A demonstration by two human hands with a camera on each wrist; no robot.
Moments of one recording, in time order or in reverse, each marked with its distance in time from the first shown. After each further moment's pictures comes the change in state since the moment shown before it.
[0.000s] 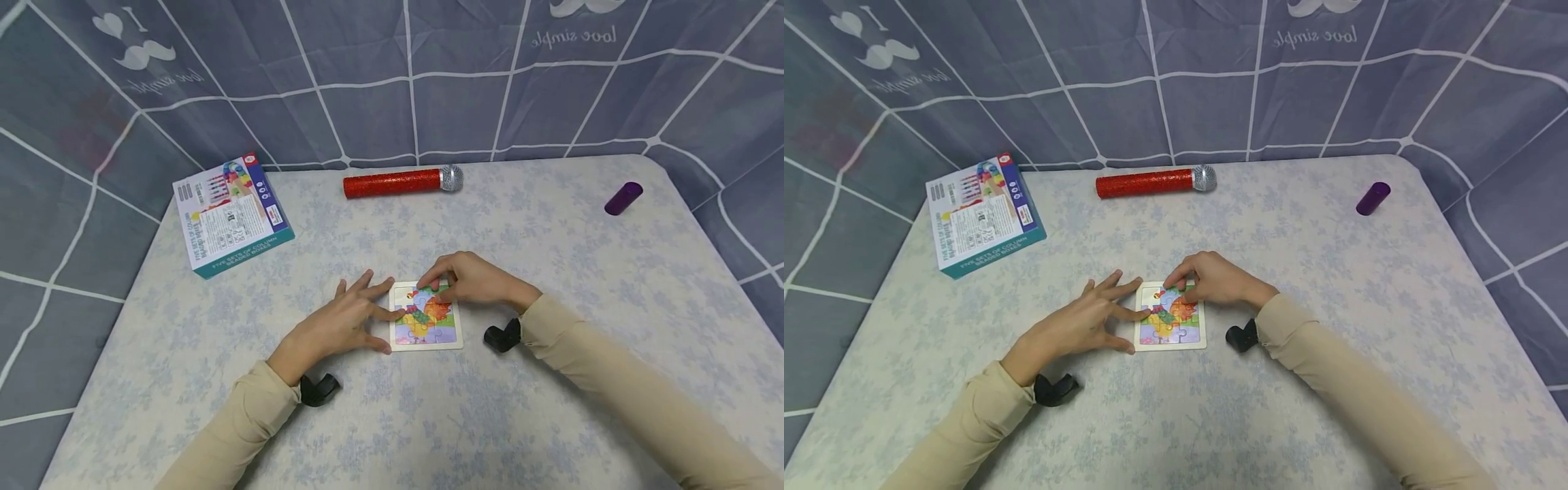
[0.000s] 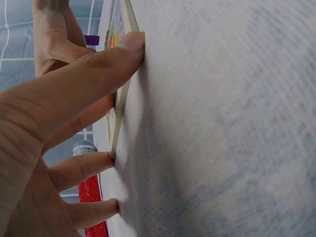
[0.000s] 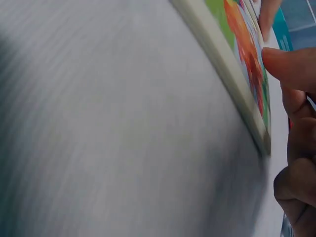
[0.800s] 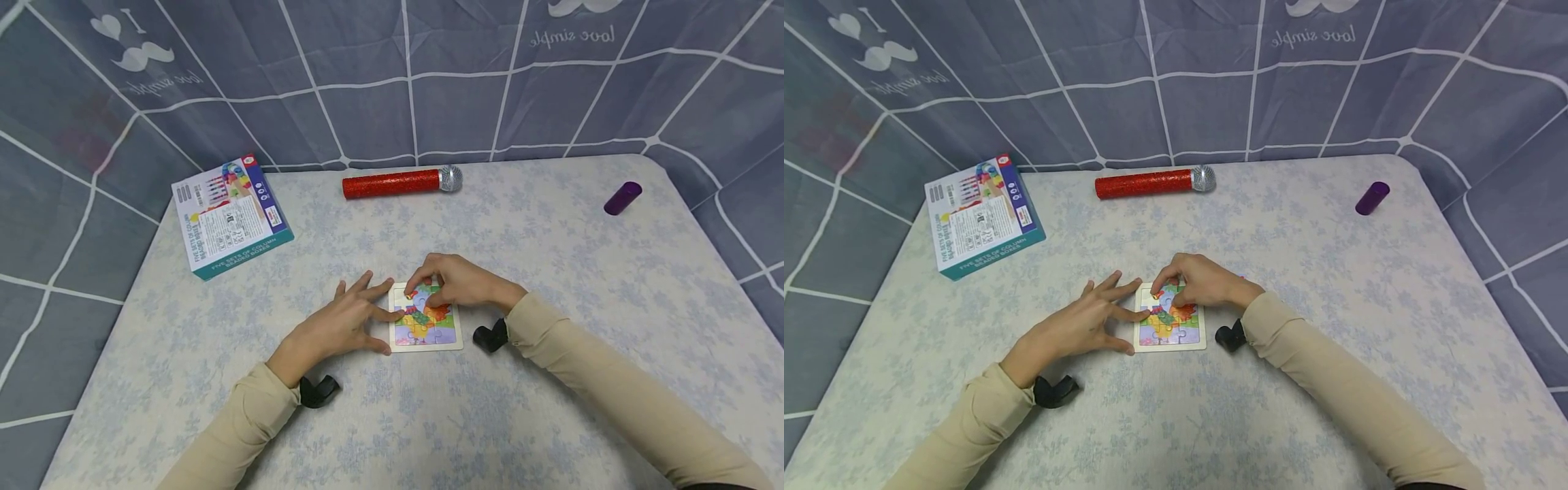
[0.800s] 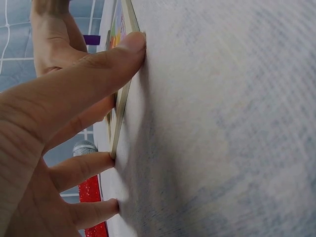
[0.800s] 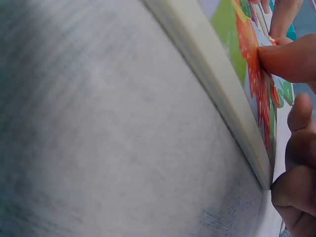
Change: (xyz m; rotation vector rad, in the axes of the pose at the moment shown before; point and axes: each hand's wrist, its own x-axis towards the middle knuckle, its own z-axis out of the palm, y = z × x) left_hand 0.000 -0.001 0.001 -0.015 0.020 0.017; right_hand 0.012 -0.006 0.010 -0.039 -0.032 -0.047
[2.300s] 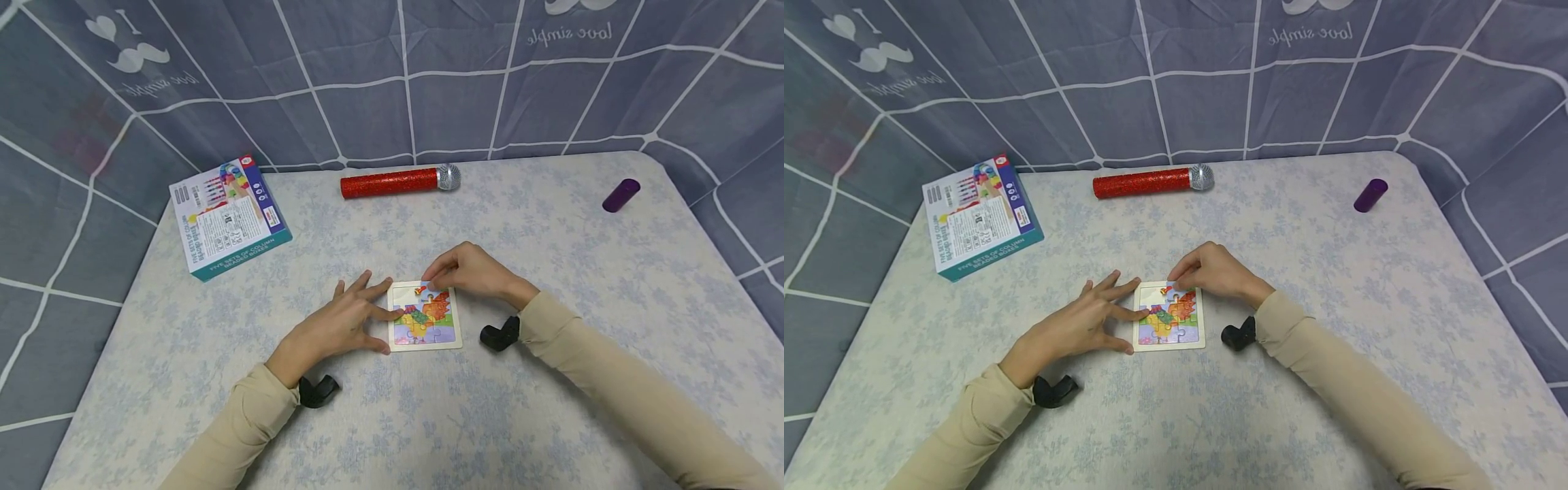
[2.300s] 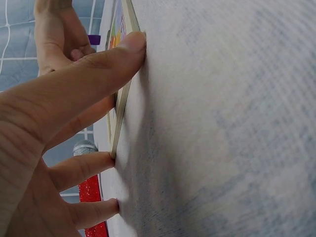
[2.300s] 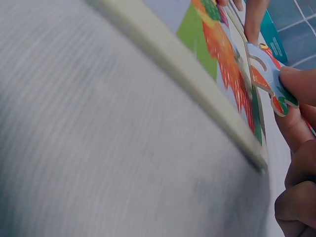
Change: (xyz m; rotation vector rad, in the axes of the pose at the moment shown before) left_hand 0.000 0.001 0.000 -0.024 0.002 -0.009; right_hand -0.013 0.008 -0.011 0.225 0.140 0.191
